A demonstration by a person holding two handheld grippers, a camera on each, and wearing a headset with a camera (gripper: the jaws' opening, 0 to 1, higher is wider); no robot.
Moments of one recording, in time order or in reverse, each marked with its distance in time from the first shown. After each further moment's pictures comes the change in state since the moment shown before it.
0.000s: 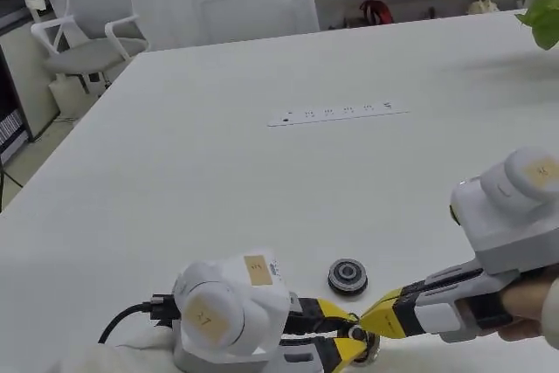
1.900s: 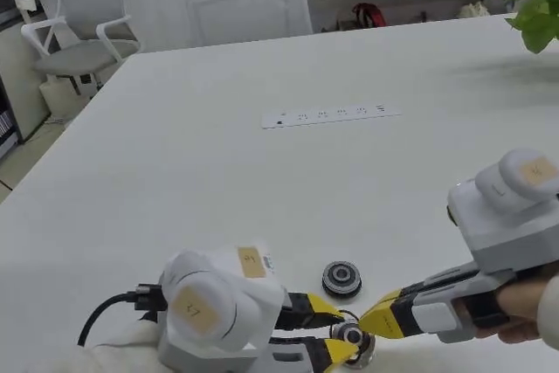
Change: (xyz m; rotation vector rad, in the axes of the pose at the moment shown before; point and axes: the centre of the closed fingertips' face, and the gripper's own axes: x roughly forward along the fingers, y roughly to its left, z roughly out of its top) left arm -0.015 0.002 0.009 0.003 0.020 -0.007; right arm -0.004 -0.003 0.000 0.032 -0.001 -0.021
